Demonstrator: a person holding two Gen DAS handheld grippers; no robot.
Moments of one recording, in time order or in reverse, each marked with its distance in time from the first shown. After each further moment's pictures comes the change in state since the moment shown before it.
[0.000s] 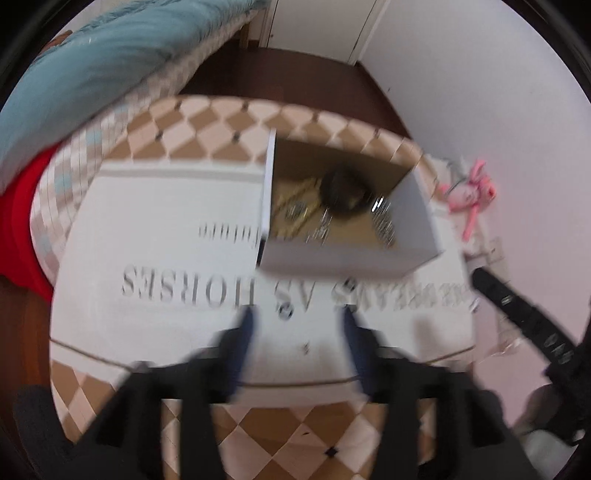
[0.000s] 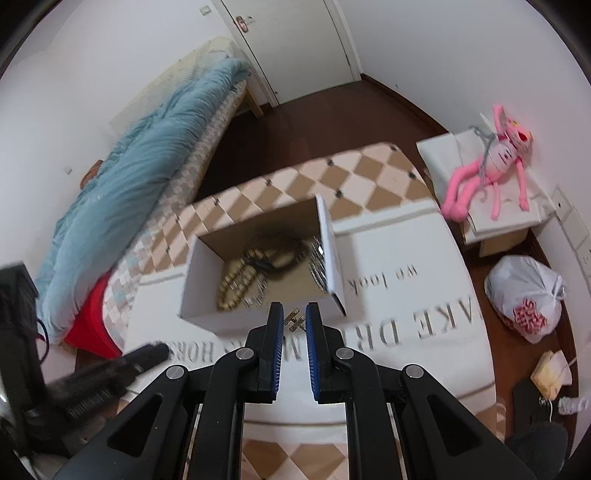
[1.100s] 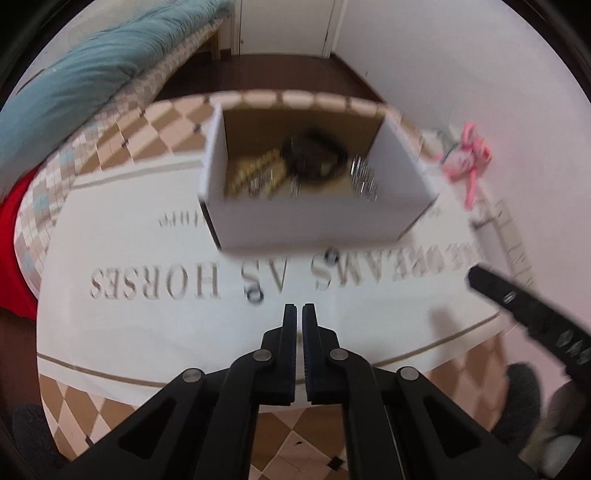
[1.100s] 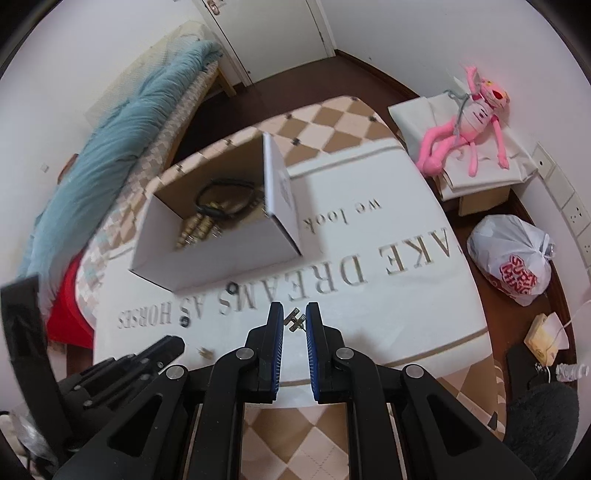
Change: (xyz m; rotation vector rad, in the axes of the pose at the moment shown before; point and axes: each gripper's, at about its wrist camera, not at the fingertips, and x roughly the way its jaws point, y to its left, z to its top) left arm 0.015 -0.034 -0.011 0.130 -0.044 0.011; right arm 0.012 -0.031 -0.037 0.052 0.062 -0.050
